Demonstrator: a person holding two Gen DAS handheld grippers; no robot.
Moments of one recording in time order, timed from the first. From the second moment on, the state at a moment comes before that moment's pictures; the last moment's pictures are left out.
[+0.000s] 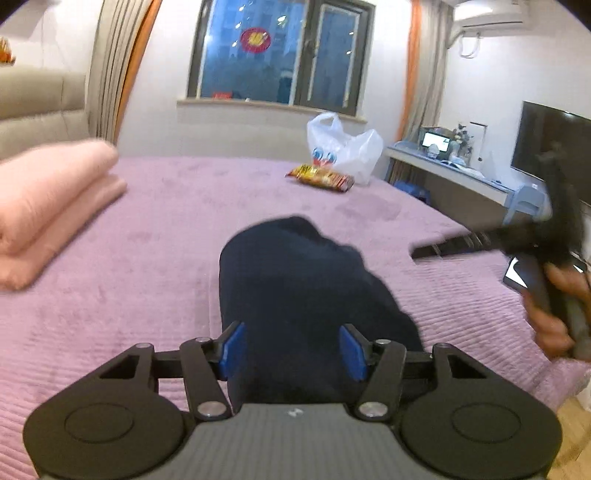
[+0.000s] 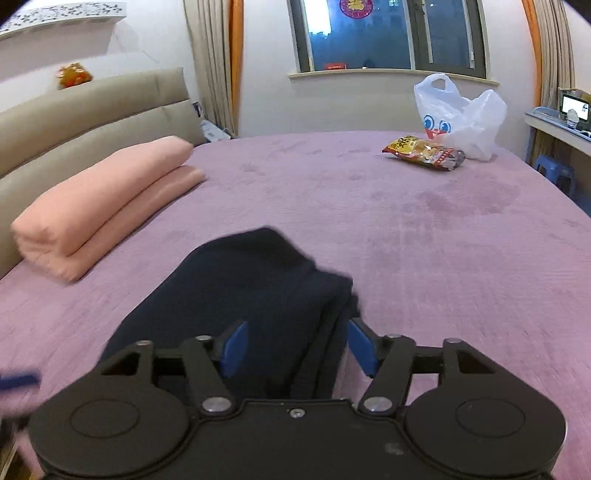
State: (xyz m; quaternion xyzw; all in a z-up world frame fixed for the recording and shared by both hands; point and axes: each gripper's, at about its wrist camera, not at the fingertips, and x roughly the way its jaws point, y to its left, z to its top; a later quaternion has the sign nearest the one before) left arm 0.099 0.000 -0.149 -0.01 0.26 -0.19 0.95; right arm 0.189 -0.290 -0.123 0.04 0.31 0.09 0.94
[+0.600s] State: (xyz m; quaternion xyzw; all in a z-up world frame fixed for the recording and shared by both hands) left arm 0.006 -0.050 -0.002 0.07 0.20 -0.04 0.98; right arm 0.051 -0.245 -0.011 0.08 0.30 0.03 0.95
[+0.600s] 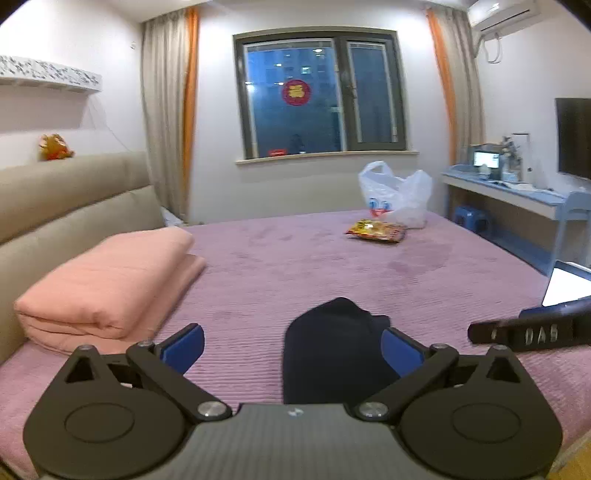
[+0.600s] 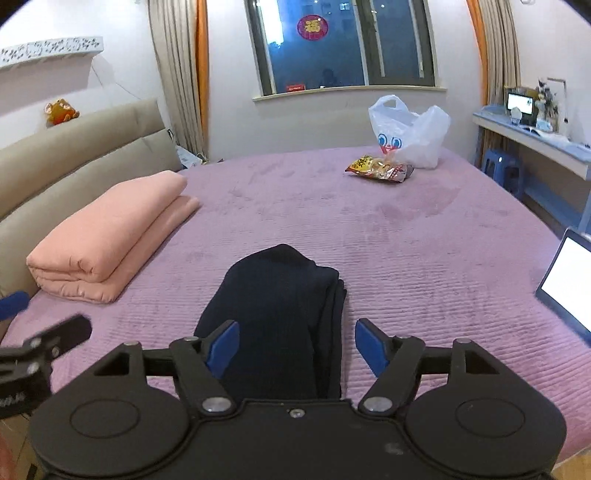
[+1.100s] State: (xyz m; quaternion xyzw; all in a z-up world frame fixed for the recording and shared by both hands) left arm 0.002 -0.064 -0.019 0.07 0.27 -0.02 0.96; right arm 0.043 -0.235 -0.033 0.07 0.34 0.02 0.94
